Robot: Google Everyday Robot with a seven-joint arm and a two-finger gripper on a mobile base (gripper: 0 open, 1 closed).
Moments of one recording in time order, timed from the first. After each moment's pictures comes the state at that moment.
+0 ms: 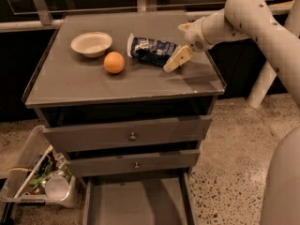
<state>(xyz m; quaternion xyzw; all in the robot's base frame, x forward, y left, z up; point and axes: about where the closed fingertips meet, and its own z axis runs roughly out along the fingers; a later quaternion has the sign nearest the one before) 0.755 -0.104 0.871 -0.55 0.71 0.11 0.43</state>
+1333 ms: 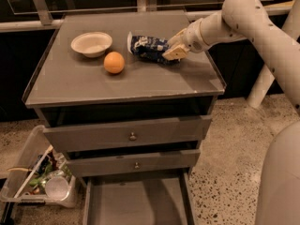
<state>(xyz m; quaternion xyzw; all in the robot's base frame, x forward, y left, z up) 0.761 -0.101 0.865 -0.54 0.71 0.12 0.43</state>
